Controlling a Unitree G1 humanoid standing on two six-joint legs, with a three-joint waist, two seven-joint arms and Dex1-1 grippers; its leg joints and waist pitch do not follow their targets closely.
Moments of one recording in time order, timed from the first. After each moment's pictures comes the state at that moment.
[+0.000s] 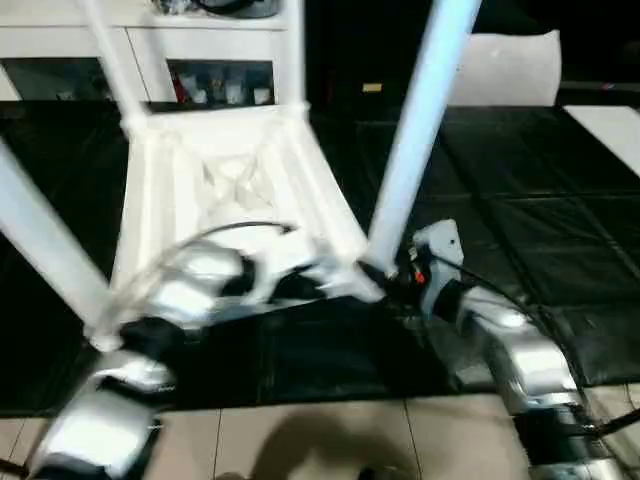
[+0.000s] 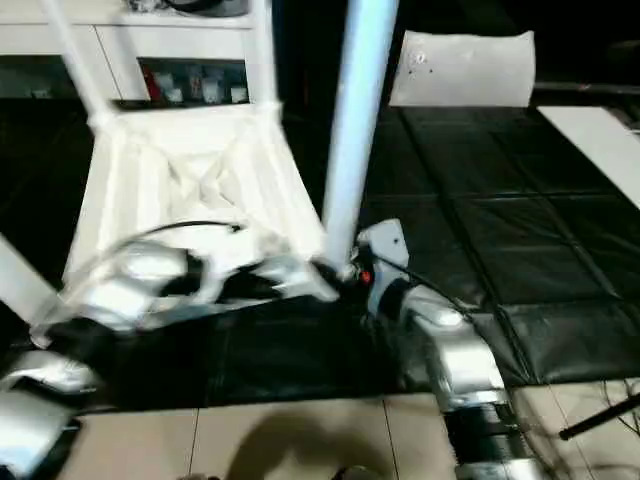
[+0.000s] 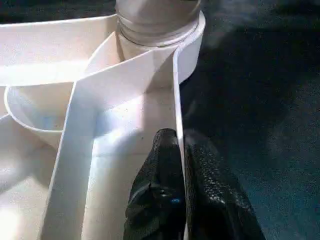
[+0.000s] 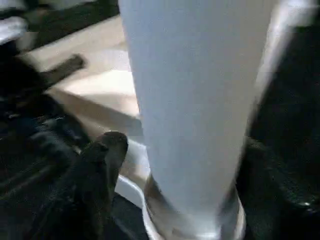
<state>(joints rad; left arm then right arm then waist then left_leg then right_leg) -0.67 0.35 -0.29 0.71 0.06 -0.05 -1.24 -0.30 -0.25 0.10 0.14 0.23 0.33 0.75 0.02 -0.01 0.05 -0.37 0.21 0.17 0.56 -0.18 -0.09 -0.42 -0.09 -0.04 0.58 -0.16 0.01</state>
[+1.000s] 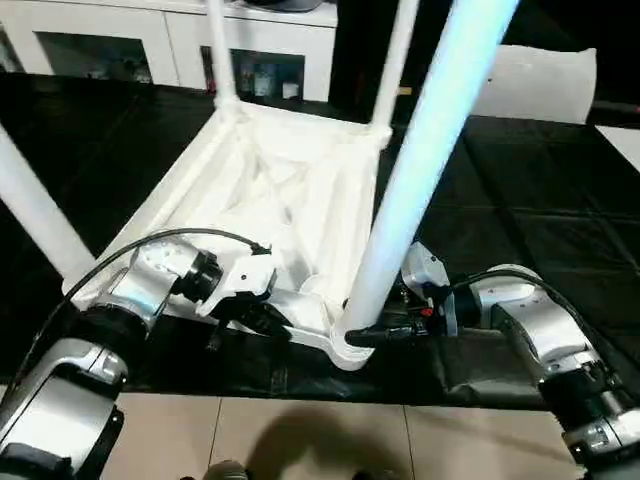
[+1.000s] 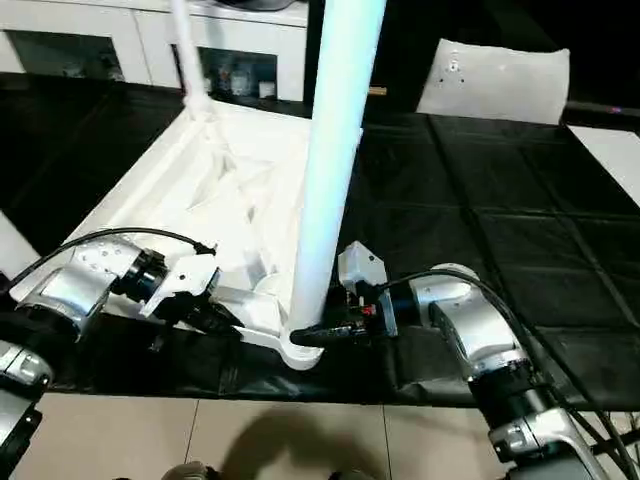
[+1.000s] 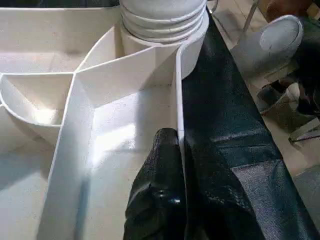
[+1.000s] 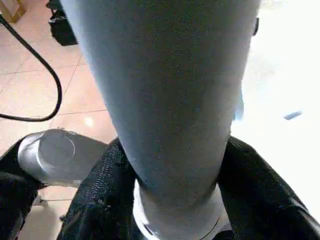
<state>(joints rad) -0.71 0.50 -0.40 0.79 -0.03 -0.25 -1.58 -0.45 -0.44 0.28 0.29 0.26 0.18 1.38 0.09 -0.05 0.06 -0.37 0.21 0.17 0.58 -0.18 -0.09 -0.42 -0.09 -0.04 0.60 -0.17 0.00</state>
